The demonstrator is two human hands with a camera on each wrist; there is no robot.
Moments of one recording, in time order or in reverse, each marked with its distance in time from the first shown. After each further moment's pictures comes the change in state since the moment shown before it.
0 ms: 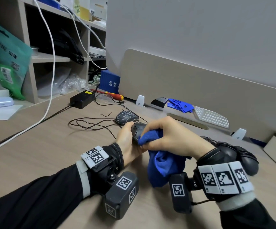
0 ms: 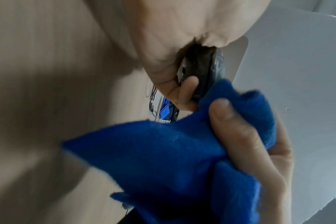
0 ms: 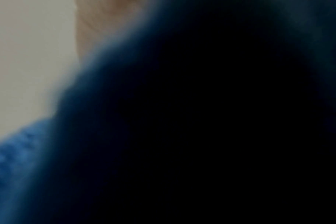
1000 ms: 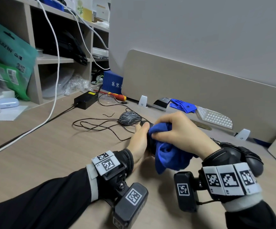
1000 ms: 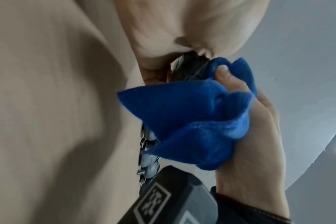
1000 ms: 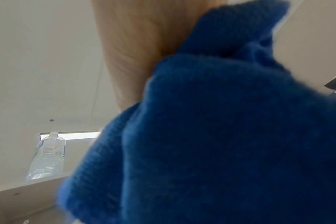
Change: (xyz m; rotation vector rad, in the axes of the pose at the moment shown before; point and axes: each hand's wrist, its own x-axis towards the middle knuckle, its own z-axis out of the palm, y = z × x) left_hand 0.015 -0.024 0.003 0.144 -0.006 0.211; right_hand 0.003 0.008 -0.005 -0.090 0.209 0.116
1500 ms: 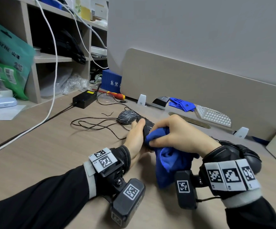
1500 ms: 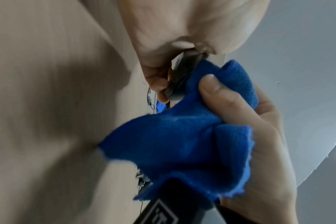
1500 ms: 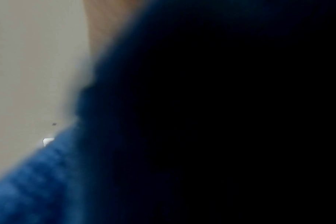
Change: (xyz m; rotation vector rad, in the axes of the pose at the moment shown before) left_hand -0.002 0.009 -0.003 0.091 0.016 -0.017; right_hand -0.004 -0.002 0.000 0.019 -0.149 0.023
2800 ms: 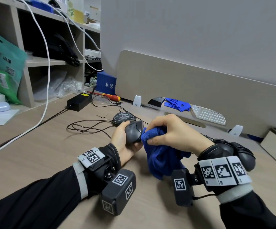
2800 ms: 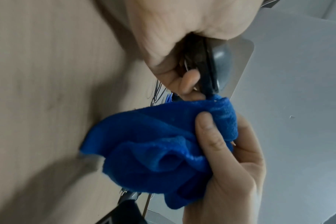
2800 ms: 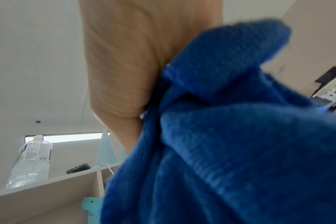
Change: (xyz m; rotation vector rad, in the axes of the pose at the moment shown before) left_hand -0.006 0.019 -0.008 -0.241 0.058 -0.179; right_hand -0.001 0.014 -0.004 0.042 0.047 -0.099
